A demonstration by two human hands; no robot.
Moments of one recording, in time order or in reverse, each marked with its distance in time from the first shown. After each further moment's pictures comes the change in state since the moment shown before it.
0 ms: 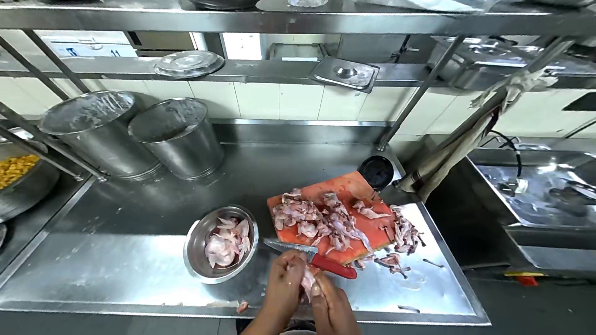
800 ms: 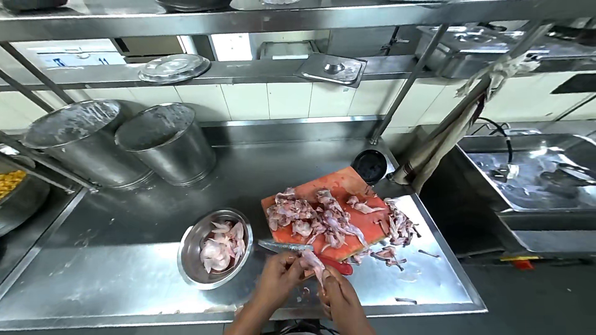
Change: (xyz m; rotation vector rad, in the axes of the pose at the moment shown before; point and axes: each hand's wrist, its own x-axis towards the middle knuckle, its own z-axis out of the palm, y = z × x) left_hand 0.032 -0.040 -0.032 0.504 -0.302 0.082; right_hand -0.008 0.047 -0.013 0.573 -0.083 0.512
